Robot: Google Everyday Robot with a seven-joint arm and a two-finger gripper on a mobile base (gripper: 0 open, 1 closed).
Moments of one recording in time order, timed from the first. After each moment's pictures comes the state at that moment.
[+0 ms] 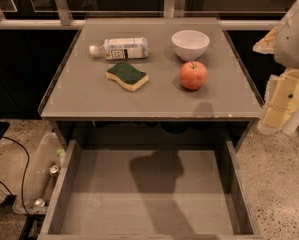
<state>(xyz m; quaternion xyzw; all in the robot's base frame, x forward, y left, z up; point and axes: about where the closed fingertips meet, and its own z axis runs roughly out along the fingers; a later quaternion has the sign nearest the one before) 0.438 -0.217 0.976 -0.60 0.78 -0.03 0.16</state>
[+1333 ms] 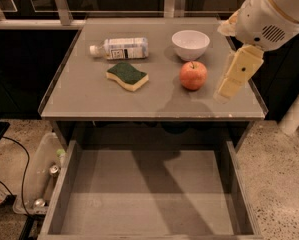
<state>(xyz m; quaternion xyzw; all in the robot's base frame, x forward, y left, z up) 0.507 -0.160 0.982 -0.61 0.76 0.03 0.25</state>
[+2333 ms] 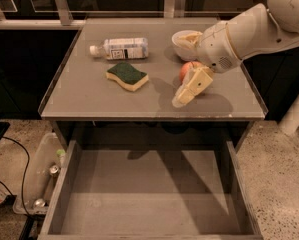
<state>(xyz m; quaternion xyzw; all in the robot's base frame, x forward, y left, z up) 0.564 -0.081 0.927 -0.63 0.65 0.17 0.39</state>
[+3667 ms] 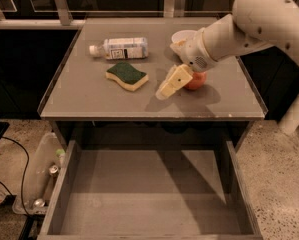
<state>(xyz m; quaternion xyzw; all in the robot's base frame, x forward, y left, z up) 0.625 -0.070 0.887 -0.57 0.72 0.15 0.38</state>
